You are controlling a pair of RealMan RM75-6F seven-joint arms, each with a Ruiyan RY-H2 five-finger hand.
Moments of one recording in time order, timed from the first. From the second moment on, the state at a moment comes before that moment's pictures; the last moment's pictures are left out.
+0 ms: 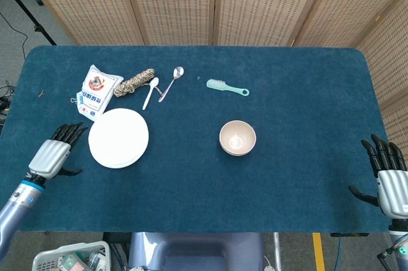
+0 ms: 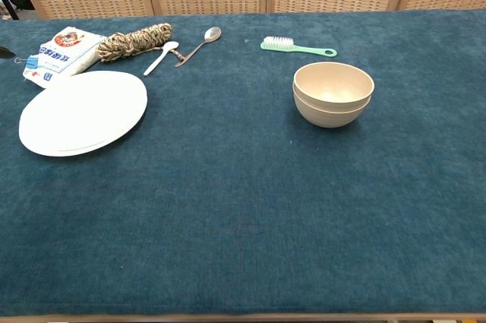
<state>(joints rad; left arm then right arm) -0.44 -1.30 0.05 -1.21 1.54 1.17 -0.27 0.08 -1.10 0.09 -1.55 -1.53 1.53 0.08</state>
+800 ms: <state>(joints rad) -0.55 -1.36 0.04 -1.32 1.47 0.90 -0.35 0.09 -1.10 0.09 -1.55 -1.53 1.53 0.08</state>
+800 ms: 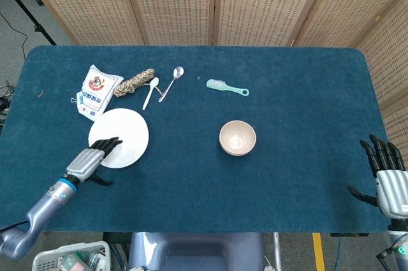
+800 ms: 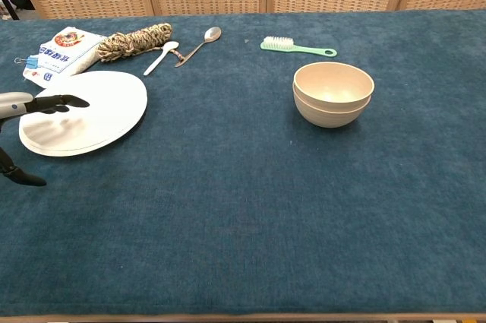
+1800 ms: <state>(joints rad) -0.56 -1.32 0.07 -1.41 1.50 0.87 -0.38 0.08 -1.09 0.09 -1.56 -1.53 1.53 0.08</state>
